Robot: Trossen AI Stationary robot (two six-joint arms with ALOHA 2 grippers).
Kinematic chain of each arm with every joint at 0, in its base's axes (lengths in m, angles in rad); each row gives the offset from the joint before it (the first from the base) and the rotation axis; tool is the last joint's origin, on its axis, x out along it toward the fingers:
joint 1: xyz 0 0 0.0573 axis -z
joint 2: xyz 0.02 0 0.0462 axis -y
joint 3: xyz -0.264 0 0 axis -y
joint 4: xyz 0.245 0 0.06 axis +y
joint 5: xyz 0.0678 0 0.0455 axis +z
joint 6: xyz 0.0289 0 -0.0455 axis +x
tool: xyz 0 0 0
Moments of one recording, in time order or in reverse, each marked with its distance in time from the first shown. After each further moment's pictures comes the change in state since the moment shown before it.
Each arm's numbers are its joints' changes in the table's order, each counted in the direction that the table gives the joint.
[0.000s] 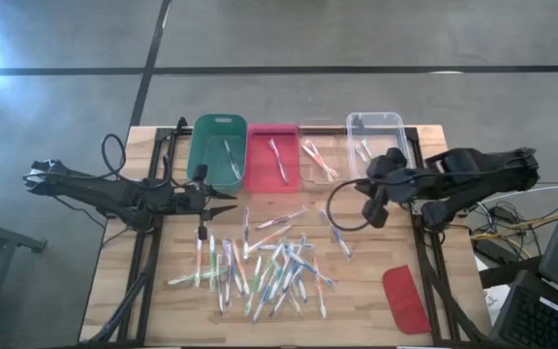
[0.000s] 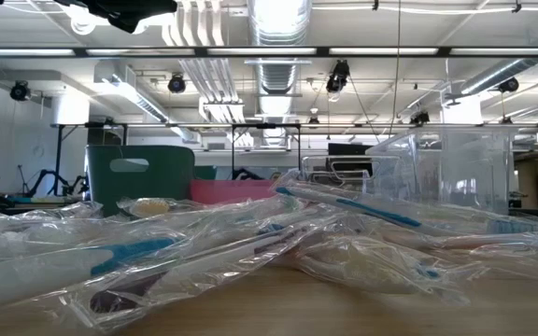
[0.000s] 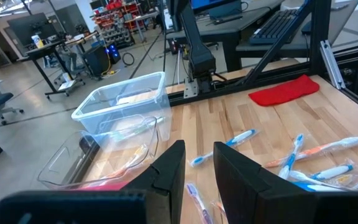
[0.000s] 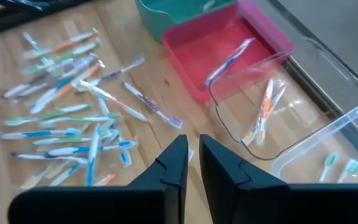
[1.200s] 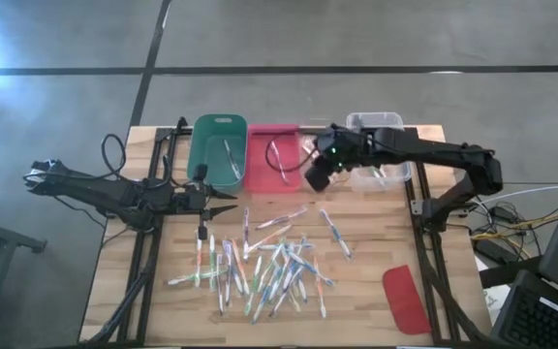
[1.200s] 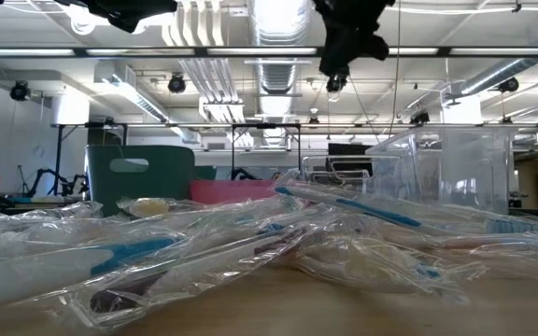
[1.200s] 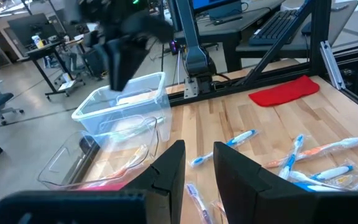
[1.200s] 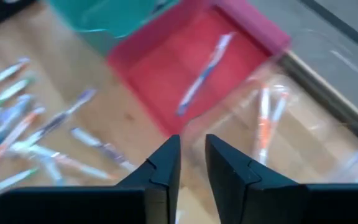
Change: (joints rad) left arm 0.000 0.000 0.000 -0.002 0.000 0.000; right arm 0.443 -0.323 0.008 -0.301 0.241 -0.158
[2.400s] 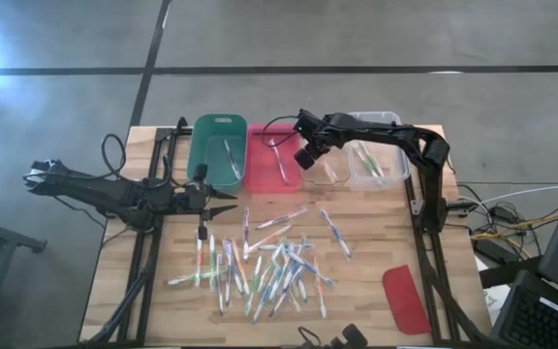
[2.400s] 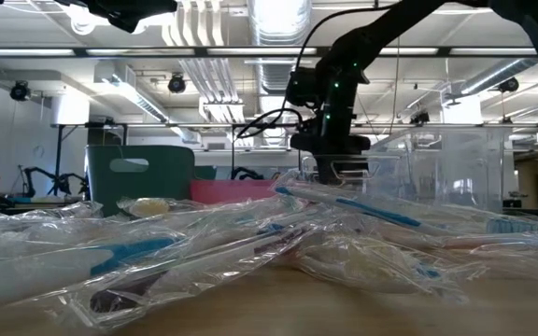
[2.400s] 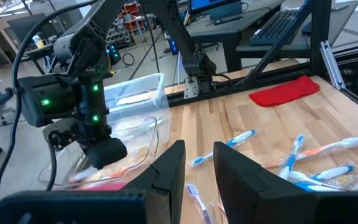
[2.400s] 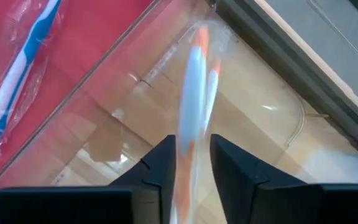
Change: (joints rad) left arm 0.000 0.000 0.000 0.000 0.000 0.000; right arm 0.348 -0.448 -0.002 -0.111 0.000 -0.150
